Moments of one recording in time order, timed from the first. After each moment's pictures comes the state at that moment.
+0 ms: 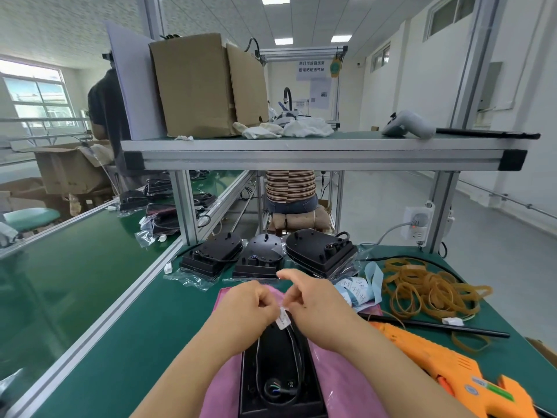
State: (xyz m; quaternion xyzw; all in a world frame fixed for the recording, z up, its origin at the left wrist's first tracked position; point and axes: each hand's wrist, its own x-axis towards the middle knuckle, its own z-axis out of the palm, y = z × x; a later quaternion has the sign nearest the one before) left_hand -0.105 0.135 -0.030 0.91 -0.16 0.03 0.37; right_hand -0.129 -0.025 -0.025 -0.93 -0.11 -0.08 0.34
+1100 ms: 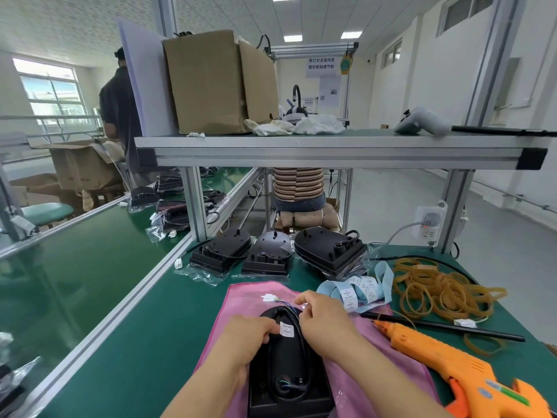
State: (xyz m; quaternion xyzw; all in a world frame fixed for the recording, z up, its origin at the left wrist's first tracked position) left_hand -0.124 0.135 -0.061 0.74 0.12 -0.13 0.65; right_hand -0.107 -0.021 -0.079 -0.95 0.01 -0.06 0.32
